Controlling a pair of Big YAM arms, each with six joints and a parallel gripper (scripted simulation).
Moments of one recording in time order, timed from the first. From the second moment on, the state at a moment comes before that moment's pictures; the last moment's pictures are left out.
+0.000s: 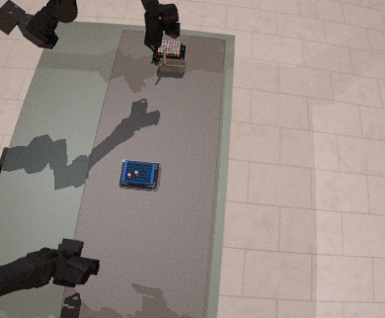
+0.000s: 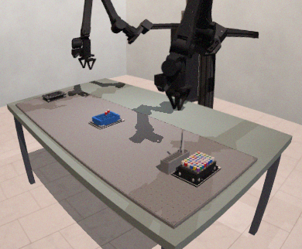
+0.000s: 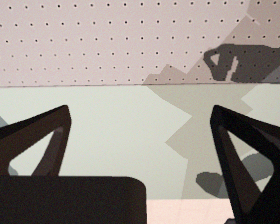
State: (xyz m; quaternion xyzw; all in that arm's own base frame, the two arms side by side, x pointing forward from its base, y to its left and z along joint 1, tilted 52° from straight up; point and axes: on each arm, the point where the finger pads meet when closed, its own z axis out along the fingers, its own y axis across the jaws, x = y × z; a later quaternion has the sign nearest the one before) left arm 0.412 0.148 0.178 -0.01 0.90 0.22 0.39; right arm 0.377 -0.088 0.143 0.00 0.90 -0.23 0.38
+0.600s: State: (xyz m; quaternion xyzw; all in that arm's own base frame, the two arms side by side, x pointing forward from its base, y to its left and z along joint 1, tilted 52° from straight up) left arm 0.442 0.198 0.204 -0.01 0.90 0.22 0.39; right arm 0.377 -0.088 0.143 0.00 0.90 -0.23 0.38
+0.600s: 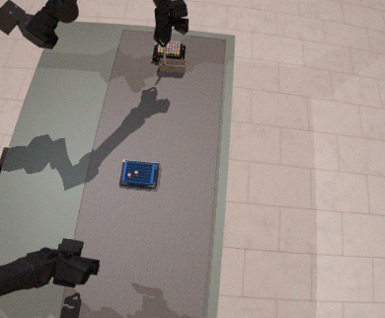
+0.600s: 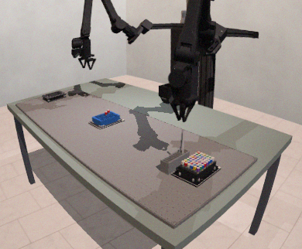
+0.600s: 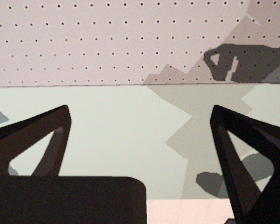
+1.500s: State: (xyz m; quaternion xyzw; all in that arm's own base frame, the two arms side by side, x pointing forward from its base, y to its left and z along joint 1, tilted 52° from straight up) left arm 0.445 0.208 0.205 -0.01 0.90 0.22 0.38; right arm 0.377 -0.088 0.143 0.00 0.90 -0.23 0.38
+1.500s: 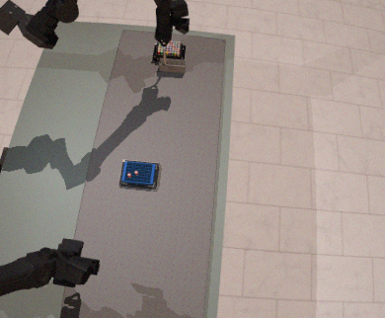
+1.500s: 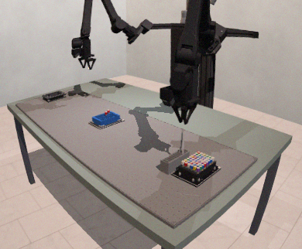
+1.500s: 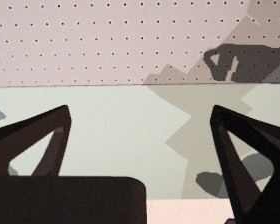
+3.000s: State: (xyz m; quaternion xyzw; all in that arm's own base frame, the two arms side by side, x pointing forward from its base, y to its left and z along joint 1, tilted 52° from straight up) left arm 0.459 0.214 0.190 -0.01 0.90 0.22 0.38; right arm 0.377 -0.088 0.143 0.00 0.90 -0.23 0.38
